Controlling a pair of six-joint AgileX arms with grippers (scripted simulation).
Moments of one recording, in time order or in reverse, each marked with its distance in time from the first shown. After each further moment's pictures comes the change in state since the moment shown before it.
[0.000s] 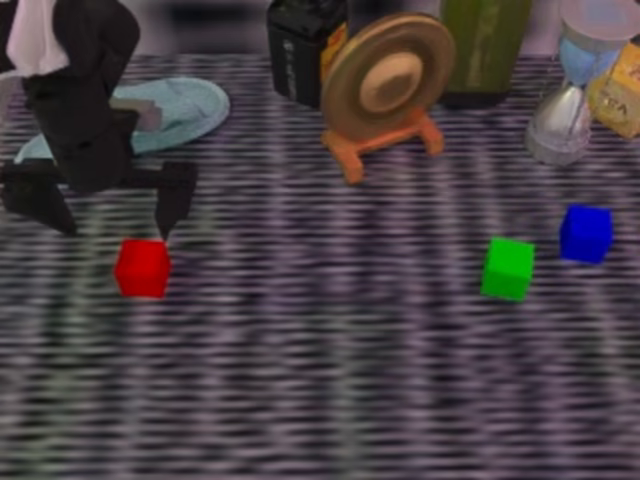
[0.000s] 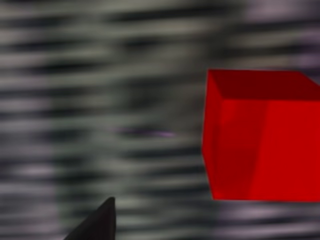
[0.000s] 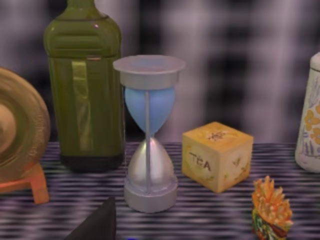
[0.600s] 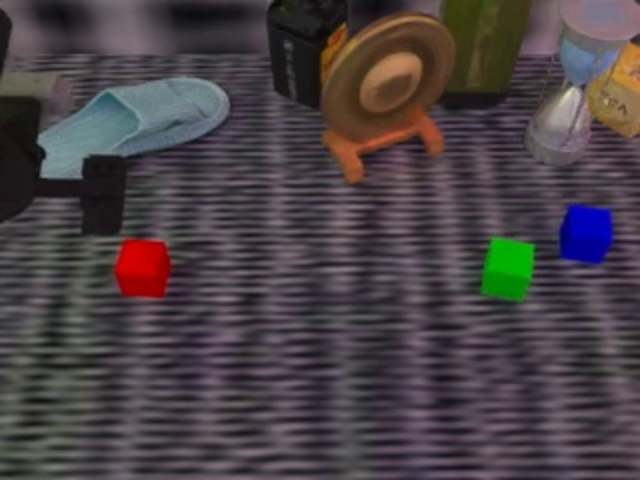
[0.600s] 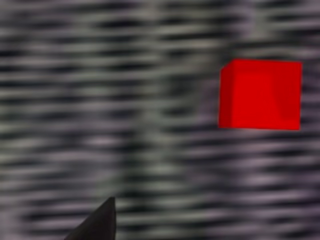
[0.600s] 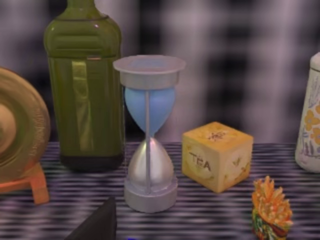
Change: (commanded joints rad) left arm 0.065 -0.613 -0.500 0.303 -0.003 0.036; right arm 0.000 0.000 0.000 0.000 0.000 0.000
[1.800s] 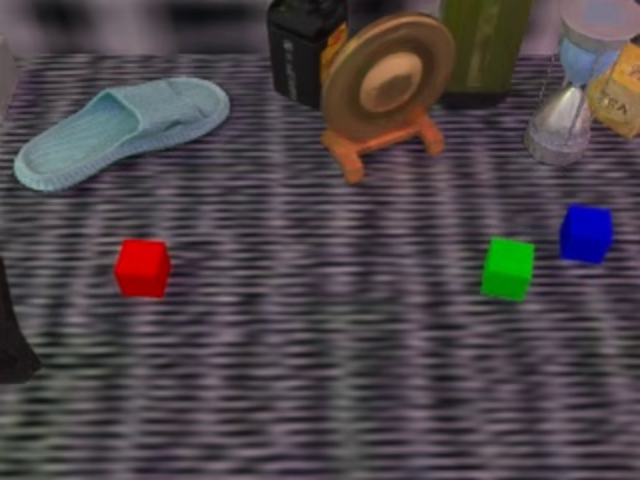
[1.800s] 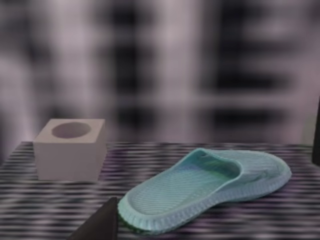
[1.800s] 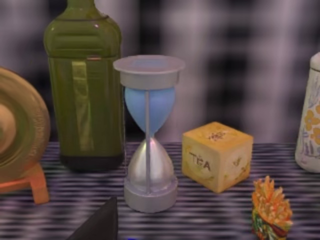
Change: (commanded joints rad) left arm 0.144 -1.477 -1.075 0.747 0.001 0.080; right arm 0.000 0.000 0.000 0.000 0.000 0.000
